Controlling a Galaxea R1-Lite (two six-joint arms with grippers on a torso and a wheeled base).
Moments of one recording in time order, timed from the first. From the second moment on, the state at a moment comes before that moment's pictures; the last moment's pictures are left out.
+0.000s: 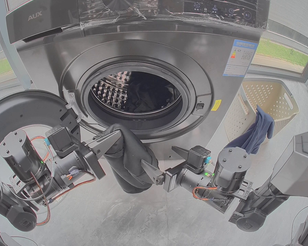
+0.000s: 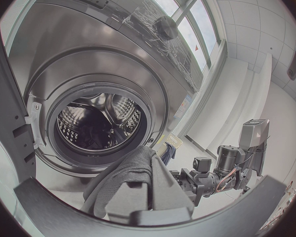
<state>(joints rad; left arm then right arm) -0.55 1.62 -0.33 -1.43 -0.20 -0.25 0.86 2.06 -0.64 -1.41 -0.15 0.16</state>
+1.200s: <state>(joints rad) -0.55 1.65 -0.33 -1.46 -0.17 -0.24 0.83 2.20 -0.77 -1.46 -0.08 0.10</state>
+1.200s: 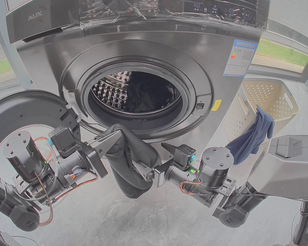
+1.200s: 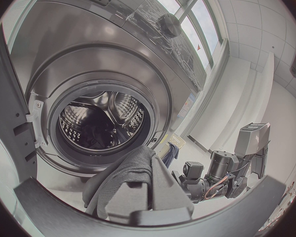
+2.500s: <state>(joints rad) -0.58 1.64 -0.31 -1.48 -0.17 -0.24 0.72 2.22 -0.87 -1.42 -0.09 0.09</state>
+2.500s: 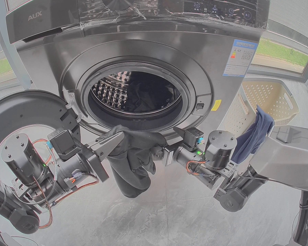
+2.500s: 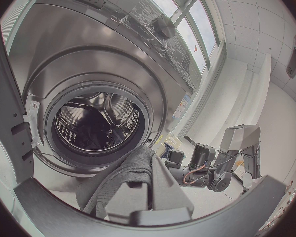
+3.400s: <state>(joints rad) -0.58 1.67 -0.30 -1.48 -0.17 -0.25 0.84 2.24 -0.91 -1.45 -0.06 0.09</state>
